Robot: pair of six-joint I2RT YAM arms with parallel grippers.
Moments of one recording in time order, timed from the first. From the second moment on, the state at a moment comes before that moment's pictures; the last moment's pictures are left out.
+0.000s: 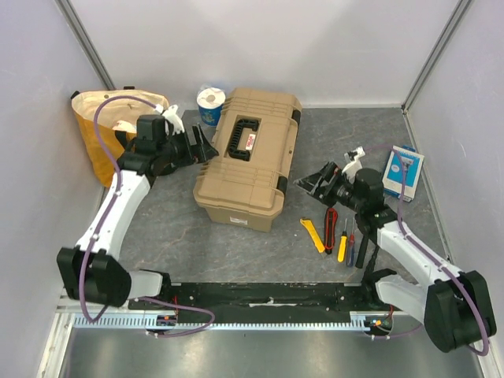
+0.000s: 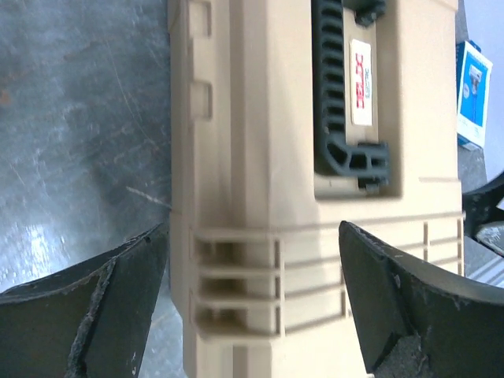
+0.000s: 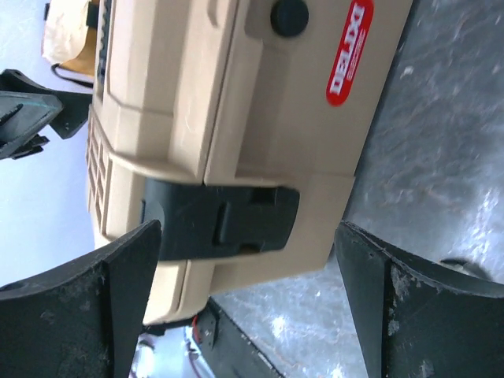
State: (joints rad) left arm -0.16 1.35 1.25 -0.52 0.37 -0.35; right arm 0.29 1.06 0.56 0.18 -0.42 0.88
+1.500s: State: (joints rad) left arm -0.11 1.41 1.20 -0.46 0.44 -0.42; right arm 0.44 1.31 0.27 0.90 -0.31 1.28
